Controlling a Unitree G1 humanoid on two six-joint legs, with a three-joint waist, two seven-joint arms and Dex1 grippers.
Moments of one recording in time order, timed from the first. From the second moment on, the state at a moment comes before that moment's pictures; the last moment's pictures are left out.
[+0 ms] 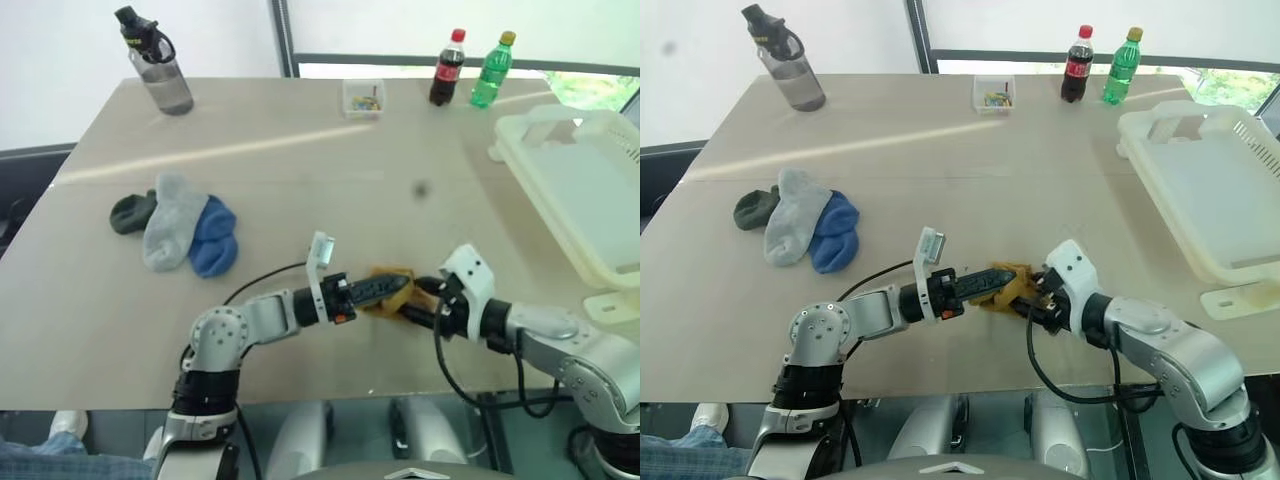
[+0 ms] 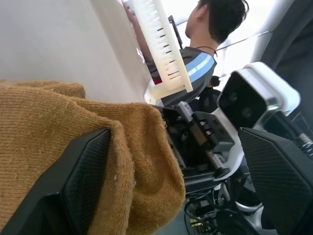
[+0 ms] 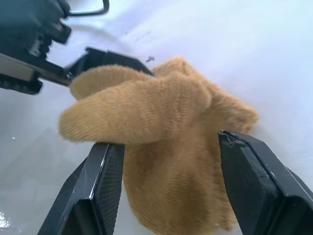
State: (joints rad) left arm -0.30 0.24 0.05 -0.15 -1.29 1.19 -0.36; right arm -0.13 -0.58 0.04 -0.70 0.63 1.03 0.46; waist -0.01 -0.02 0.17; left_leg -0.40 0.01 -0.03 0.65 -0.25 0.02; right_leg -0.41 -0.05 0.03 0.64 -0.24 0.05
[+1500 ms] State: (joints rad) left arm -0.37 0.15 0.03 -0.04 -1.18 1.16 -0.52; right arm -0.12 -0.43 -0.05 -0.63 0.77 1.02 0.27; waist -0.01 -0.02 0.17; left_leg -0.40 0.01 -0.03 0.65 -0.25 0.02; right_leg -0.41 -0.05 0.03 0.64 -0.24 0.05
